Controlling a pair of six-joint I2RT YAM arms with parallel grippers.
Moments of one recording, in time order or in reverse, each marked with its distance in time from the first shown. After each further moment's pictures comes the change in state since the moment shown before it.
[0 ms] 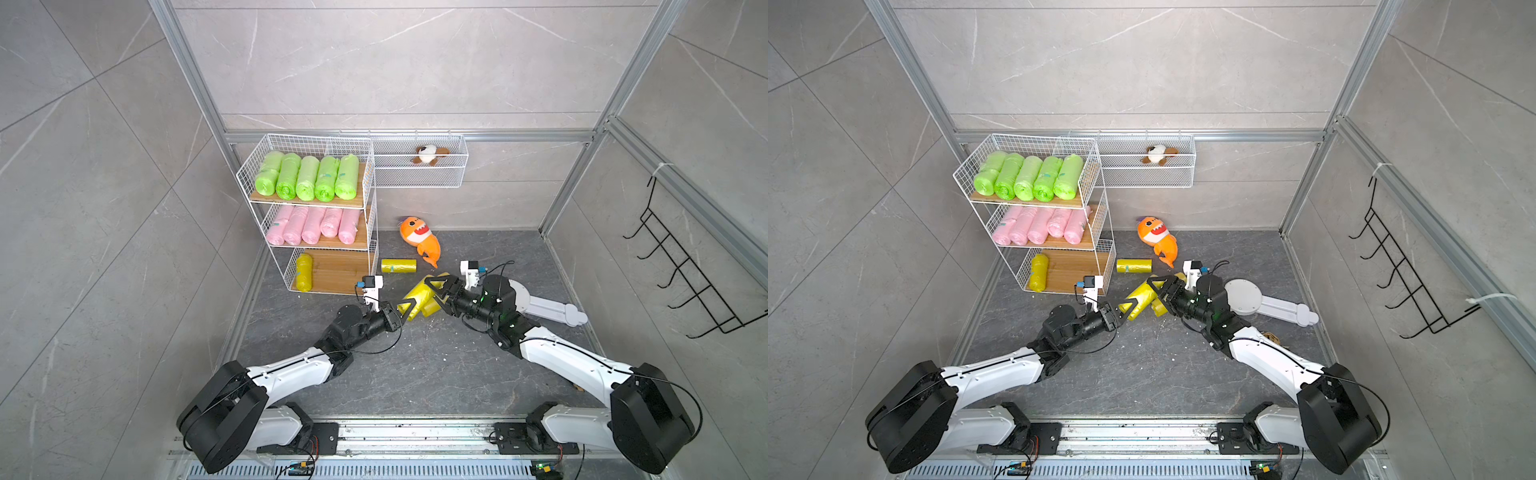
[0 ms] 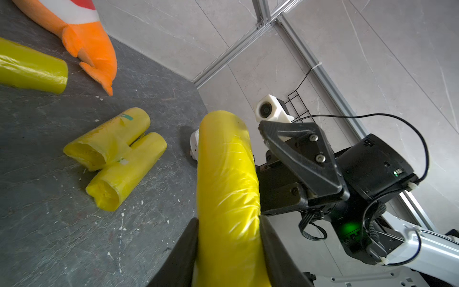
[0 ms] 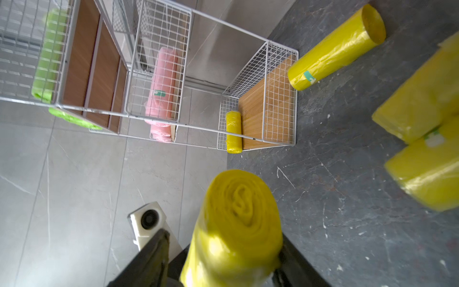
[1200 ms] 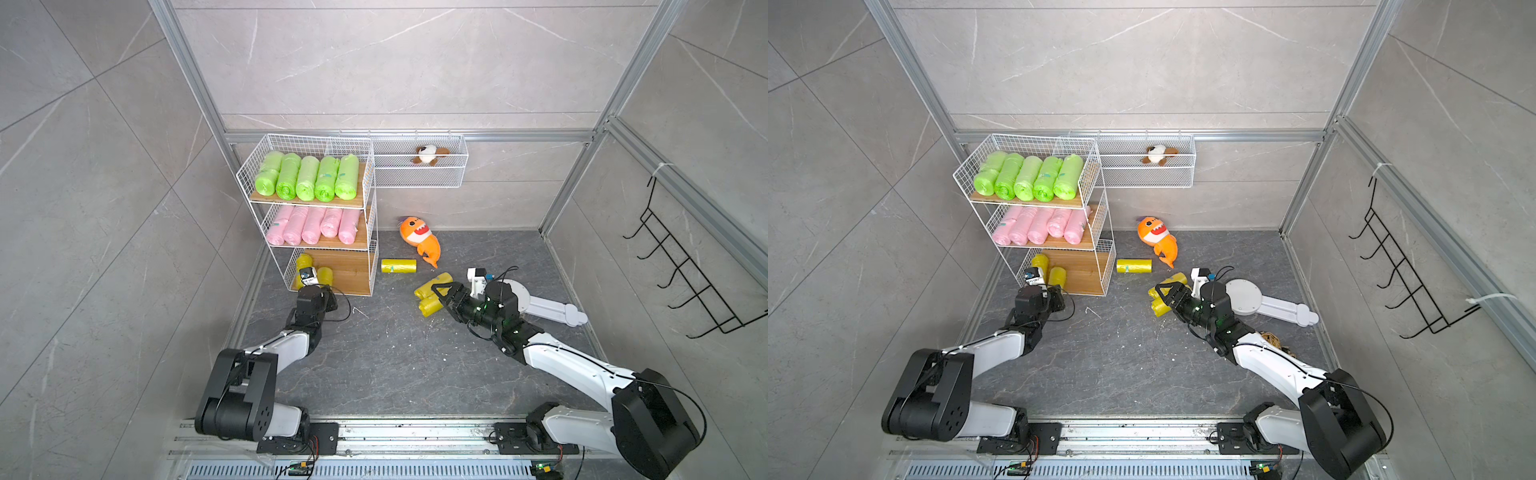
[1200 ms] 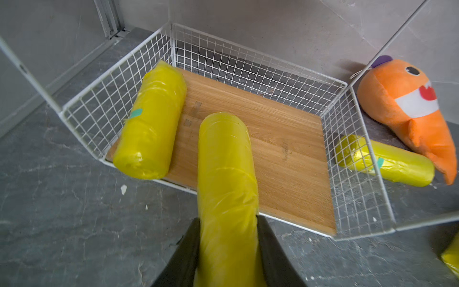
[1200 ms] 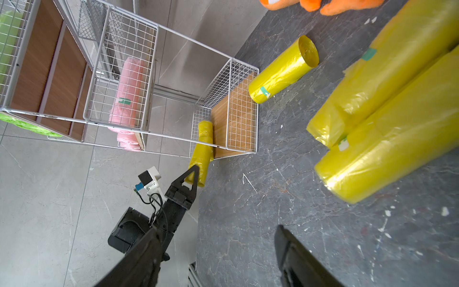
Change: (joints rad) left arm 0.549 0.189 0.081 -0.299 -0.439 0.639; right arm -0.032 -0.023 -0.069 -0.044 0.050 -0.082
